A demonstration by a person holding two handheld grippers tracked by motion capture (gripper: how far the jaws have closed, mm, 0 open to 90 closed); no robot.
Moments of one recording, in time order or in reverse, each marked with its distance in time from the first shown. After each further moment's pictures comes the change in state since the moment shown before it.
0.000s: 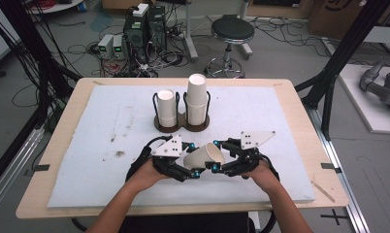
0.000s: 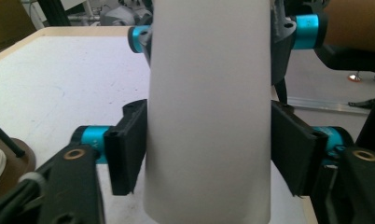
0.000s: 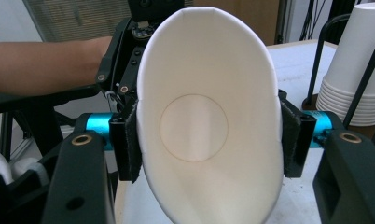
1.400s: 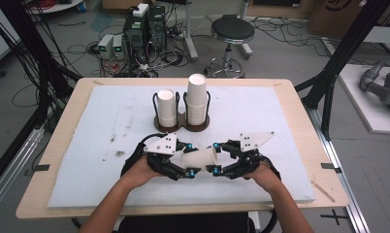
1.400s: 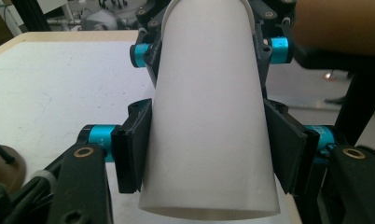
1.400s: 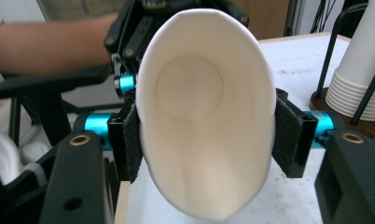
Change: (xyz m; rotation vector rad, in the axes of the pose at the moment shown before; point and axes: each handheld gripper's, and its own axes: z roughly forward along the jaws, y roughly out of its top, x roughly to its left) left arm 0.007 -0.002 -0.014 -0.060 -0.085 -0.034; right arm 0.000 -0.003 -0.001 0.037 0.032 -0.016
